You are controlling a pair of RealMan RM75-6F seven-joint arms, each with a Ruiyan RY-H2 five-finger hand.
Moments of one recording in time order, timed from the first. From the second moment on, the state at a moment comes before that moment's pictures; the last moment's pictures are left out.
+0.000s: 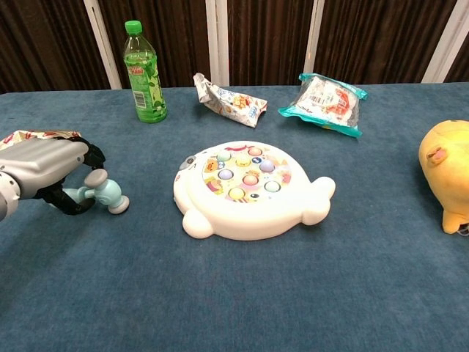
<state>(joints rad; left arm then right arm) -0.57 -1.66 -0.15 -1.58 0.90 1.23 0.82 0.09 -1.13 0.02 -1.62 -1.54 1.43 0.05</state>
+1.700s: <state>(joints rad) -0.62 -1.57 -0.16 -1.63 1.06 1.21 0.75 0.09 -1.13 0.02 -1.63 -1.54 1.43 0.05</state>
